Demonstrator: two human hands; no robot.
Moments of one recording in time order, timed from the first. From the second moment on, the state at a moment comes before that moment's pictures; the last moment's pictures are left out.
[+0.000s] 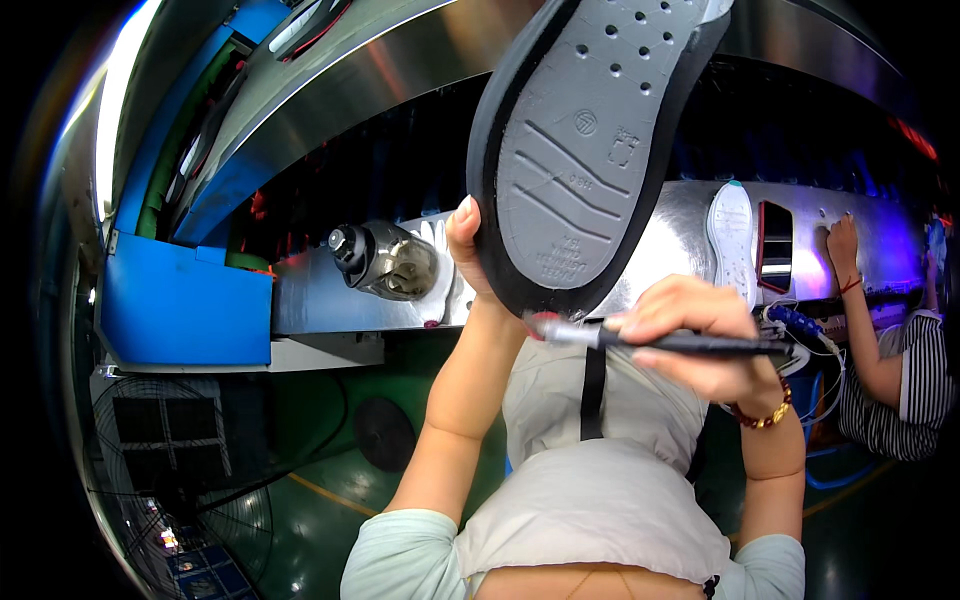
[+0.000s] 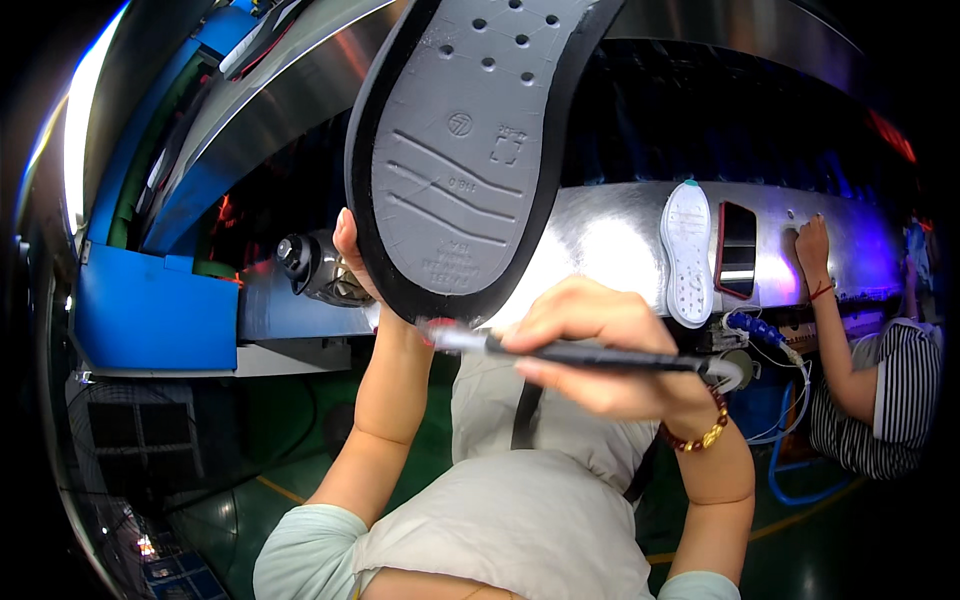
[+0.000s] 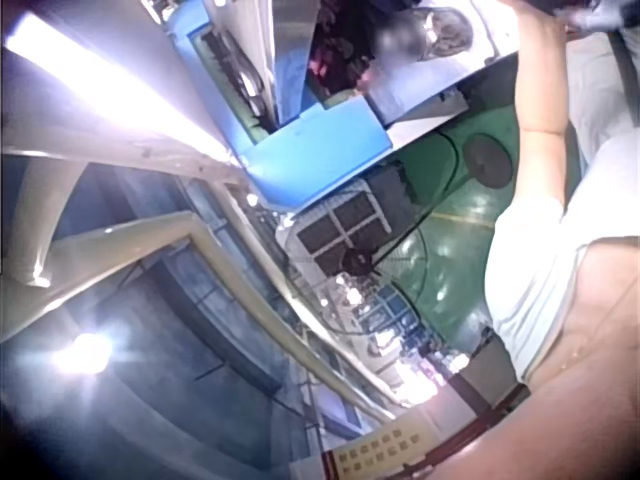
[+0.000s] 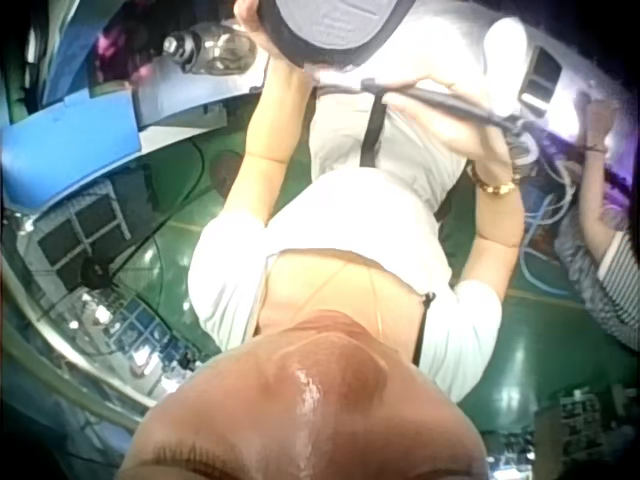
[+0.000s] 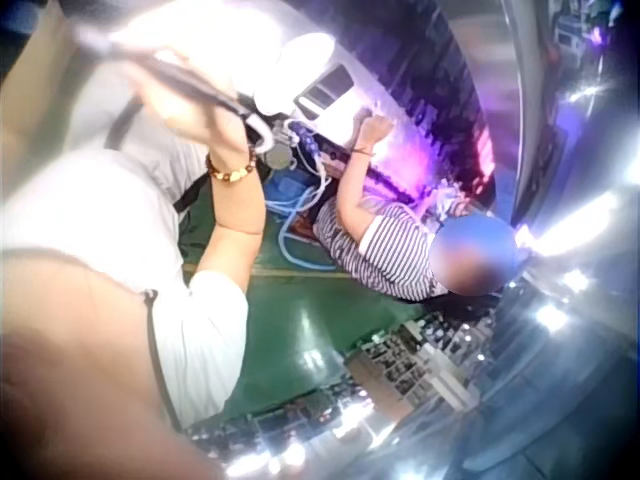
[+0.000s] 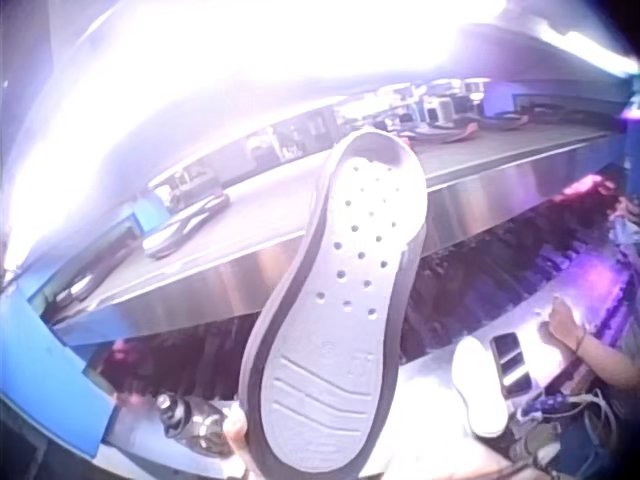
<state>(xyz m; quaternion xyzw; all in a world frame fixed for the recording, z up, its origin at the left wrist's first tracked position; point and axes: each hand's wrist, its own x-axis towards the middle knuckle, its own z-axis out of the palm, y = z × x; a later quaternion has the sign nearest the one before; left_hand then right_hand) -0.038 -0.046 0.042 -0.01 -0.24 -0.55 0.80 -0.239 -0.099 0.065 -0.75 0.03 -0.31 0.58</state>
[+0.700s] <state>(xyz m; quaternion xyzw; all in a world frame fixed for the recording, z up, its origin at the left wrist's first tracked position) -0.056 -0.034 0.065 0.36 -0.13 -0.74 0.55 -0.251 -0.137 0.089 -0.85 -0.12 -0.08 0.51</state>
